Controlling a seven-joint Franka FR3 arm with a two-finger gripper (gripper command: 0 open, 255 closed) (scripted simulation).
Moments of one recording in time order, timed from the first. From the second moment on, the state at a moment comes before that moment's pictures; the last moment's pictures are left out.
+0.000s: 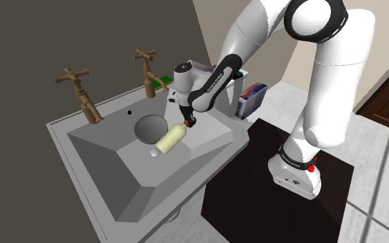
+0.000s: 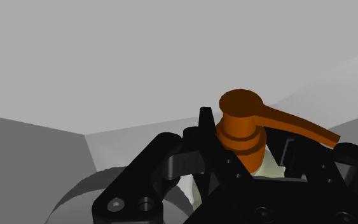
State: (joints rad) arm 0.21 0.30 0.05 -2.33 -0.29 2.60 -0.72
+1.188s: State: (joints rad) arm 0.20 0.10 0.08 -2.31 -0.21 2.38 -0.80
